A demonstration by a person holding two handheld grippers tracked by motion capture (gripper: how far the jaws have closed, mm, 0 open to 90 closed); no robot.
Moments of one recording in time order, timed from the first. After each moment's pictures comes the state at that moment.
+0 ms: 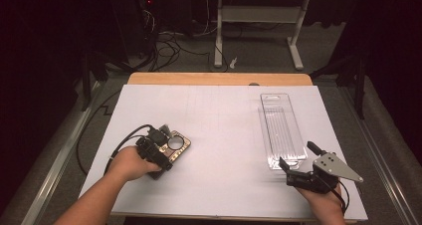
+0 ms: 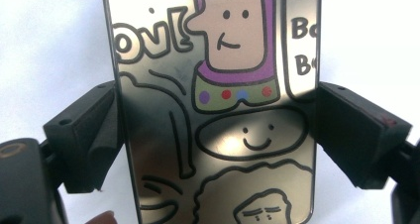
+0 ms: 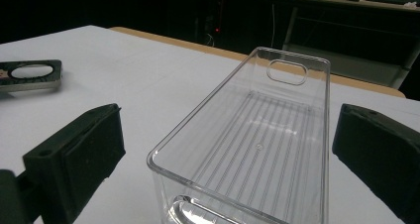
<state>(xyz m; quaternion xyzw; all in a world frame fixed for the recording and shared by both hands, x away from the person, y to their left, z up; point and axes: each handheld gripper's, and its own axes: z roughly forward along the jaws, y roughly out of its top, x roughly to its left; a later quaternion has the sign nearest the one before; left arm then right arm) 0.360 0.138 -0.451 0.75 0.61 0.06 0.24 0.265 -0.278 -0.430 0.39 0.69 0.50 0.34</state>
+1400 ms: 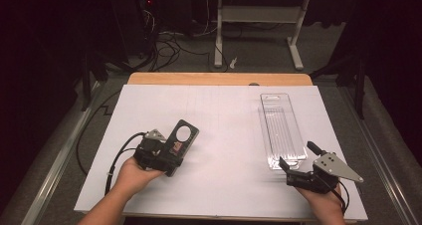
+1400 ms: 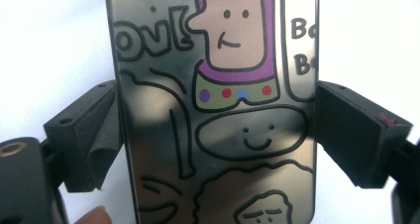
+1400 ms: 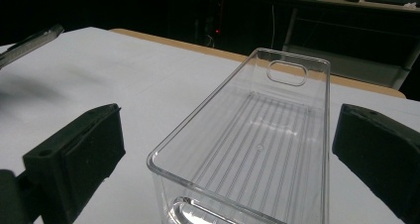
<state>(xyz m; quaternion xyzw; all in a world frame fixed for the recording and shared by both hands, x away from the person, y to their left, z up) 0.334 0.145 -0.450 0.66 0.56 0.05 0.51 0.266 -0.278 -0.430 0.39 0.69 0.51 0.34</state>
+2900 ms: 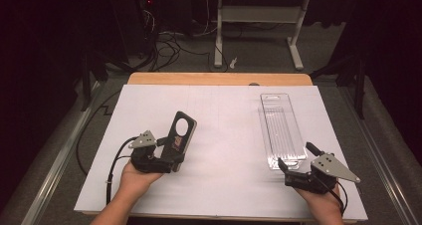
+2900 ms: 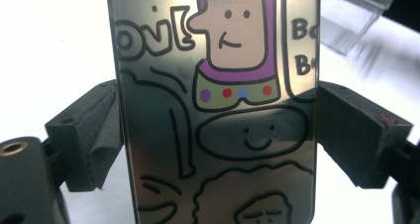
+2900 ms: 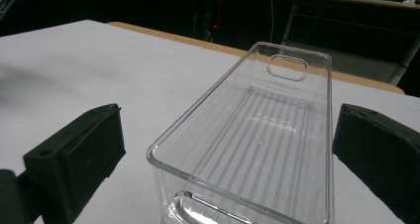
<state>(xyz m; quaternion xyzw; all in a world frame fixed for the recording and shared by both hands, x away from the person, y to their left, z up) 0.320 0.155 -0.445 0.59 0.49 0.04 0.65 0.266 -0.275 -0.433 0.40 0.69 0.50 0.35</state>
